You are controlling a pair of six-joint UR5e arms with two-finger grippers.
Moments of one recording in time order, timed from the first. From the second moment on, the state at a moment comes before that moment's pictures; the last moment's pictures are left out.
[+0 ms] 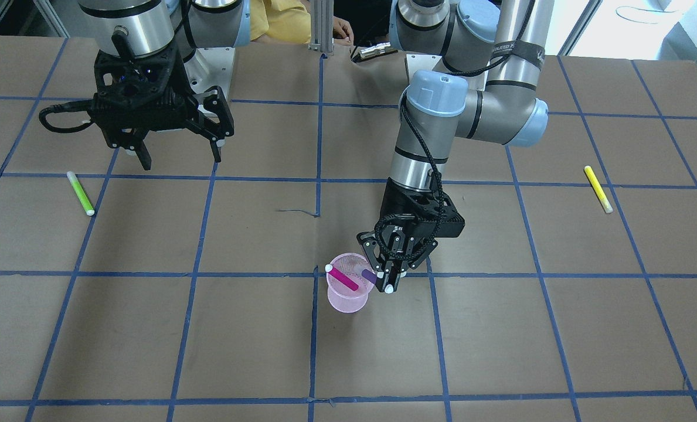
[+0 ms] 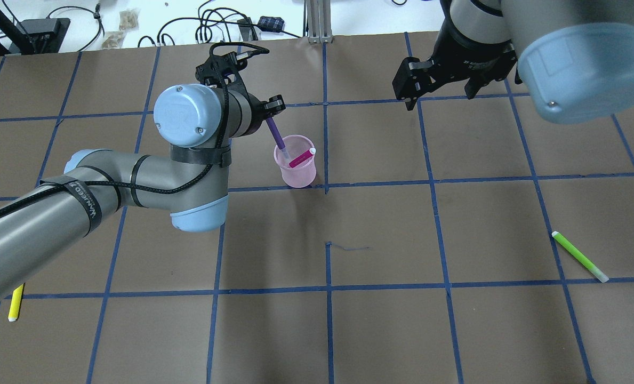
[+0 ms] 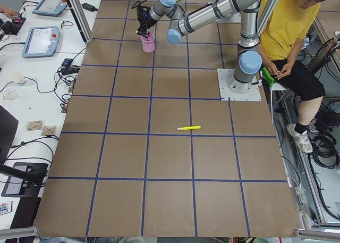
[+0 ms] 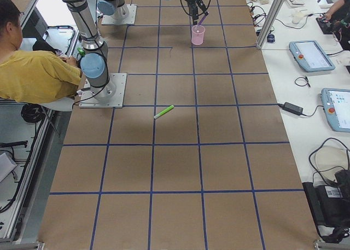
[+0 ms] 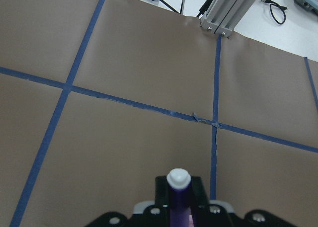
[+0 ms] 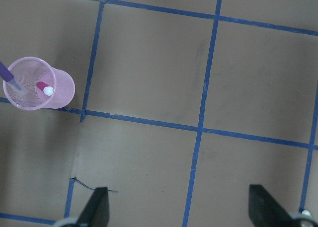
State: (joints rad) left arm -1.75 -1.87 -1.96 -0.23 1.52 -0.43; right arm 1.69 -1.56 1.57 -1.76 -1.57 -0.05
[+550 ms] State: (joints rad) left arm -1.76 -1.88 -1.96 -0.23 1.53 -0.43; right arm 1.69 -1.58 1.57 -1.75 -1.57 -0.05
